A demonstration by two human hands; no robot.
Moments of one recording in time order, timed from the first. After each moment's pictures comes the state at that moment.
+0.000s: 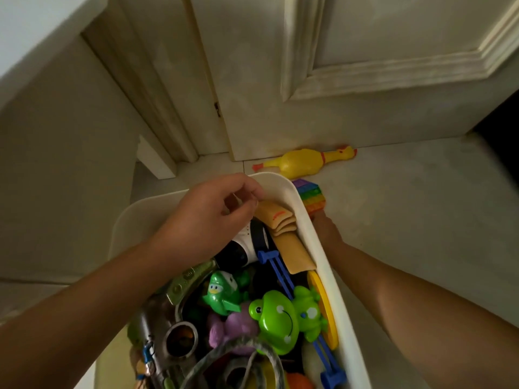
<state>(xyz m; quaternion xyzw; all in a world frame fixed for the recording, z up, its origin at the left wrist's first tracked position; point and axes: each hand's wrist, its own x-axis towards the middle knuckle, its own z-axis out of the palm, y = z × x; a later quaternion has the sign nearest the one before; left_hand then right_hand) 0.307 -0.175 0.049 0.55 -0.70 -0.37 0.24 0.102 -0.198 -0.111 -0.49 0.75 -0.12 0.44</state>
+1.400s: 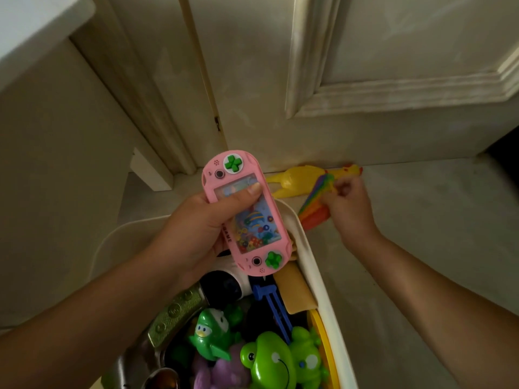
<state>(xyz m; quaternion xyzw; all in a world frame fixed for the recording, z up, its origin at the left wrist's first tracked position) 0.291 -0.198 0.055 0.53 -0.33 -0.68 0.37 0.079 -0.255 -0.064 -0.40 0.70 -0.44 0.40</state>
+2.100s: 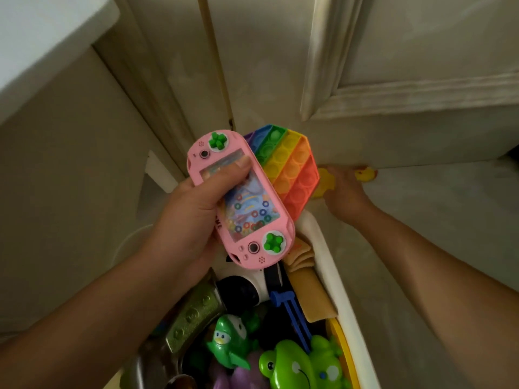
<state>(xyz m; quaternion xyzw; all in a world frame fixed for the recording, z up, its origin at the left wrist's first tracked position) 0.297 -0.202 0.075 0.51 -0.25 -0.66 0.48 0.073 -0.312 -0.100 -0.66 0.70 -0.13 0.24</state>
